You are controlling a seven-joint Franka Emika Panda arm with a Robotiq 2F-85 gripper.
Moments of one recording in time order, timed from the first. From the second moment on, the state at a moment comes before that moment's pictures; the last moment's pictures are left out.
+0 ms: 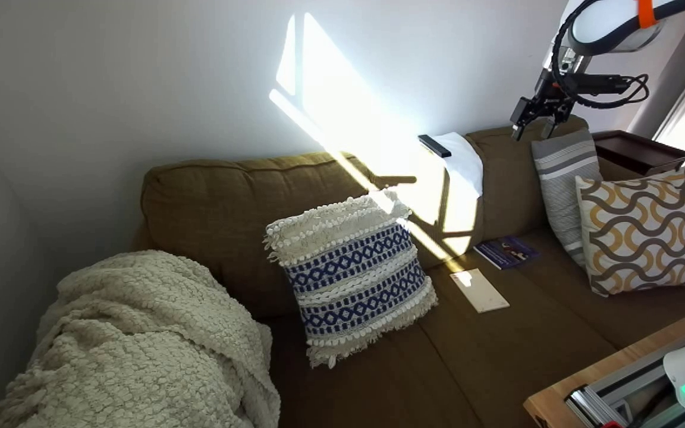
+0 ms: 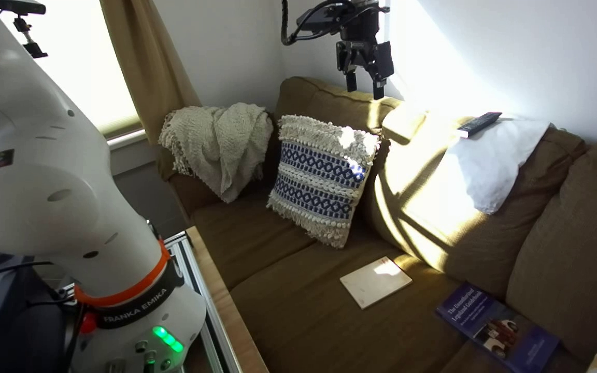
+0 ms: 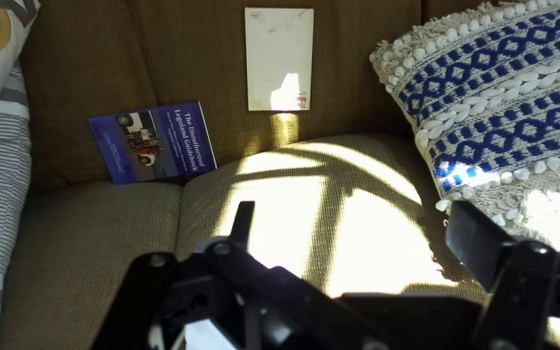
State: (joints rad) arm 0.00 -0.12 0.06 -2.20 -0.02 2.15 0.15
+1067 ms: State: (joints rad) arm -0.02 0.28 -0.01 -1.84 -0.07 2.30 0.04
